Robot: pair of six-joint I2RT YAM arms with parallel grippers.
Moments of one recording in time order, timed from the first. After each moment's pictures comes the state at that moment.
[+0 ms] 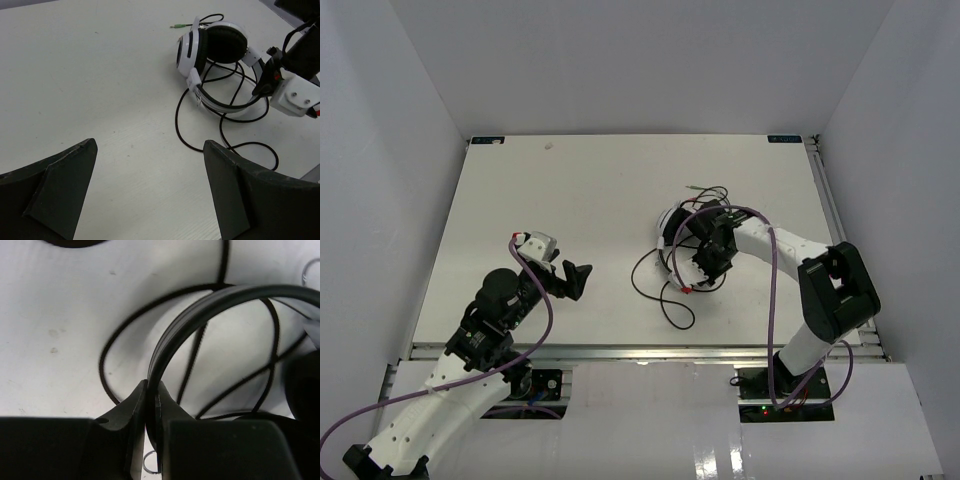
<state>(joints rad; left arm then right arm) -0.58 0.42 0.50 -0.22 -0.03 -0.11 0.55 1.64 1.09 -0.86 -0.29 -1.70</state>
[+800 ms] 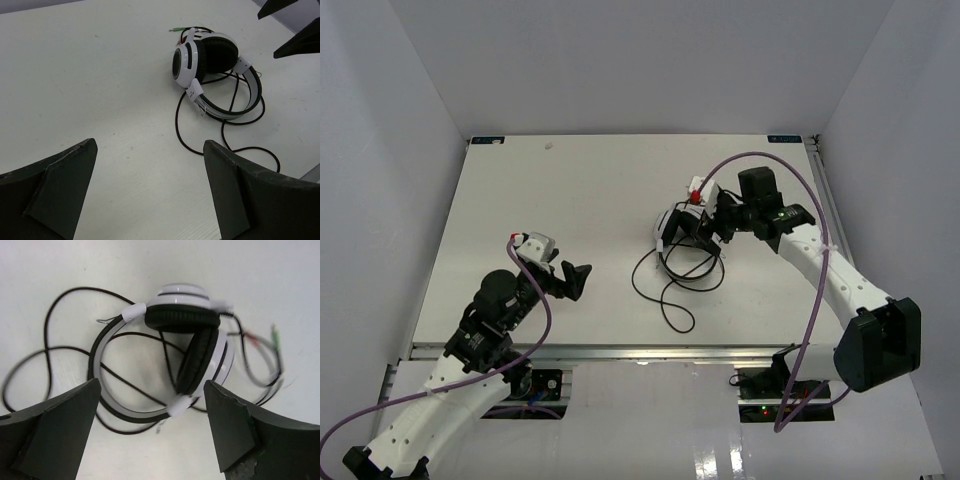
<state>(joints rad) -0.58 0.40 0.50 -0.22 -0.03 -0.11 0.39 1.32 1.07 -0.50 -0.55 -0.62</state>
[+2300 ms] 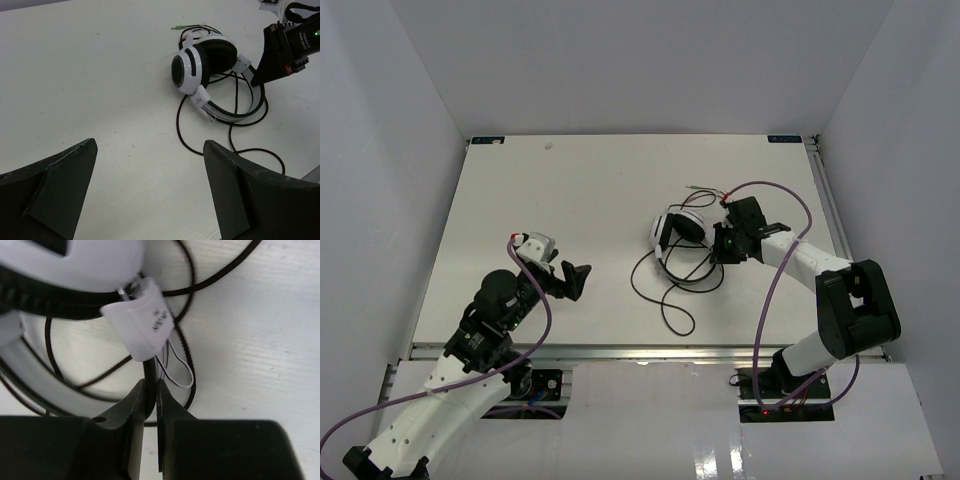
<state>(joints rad) -0.58 0.40 0.50 -0.22 -0.04 -0.11 0.37 1.50 0.85 -0.35 -0.14 0.30</state>
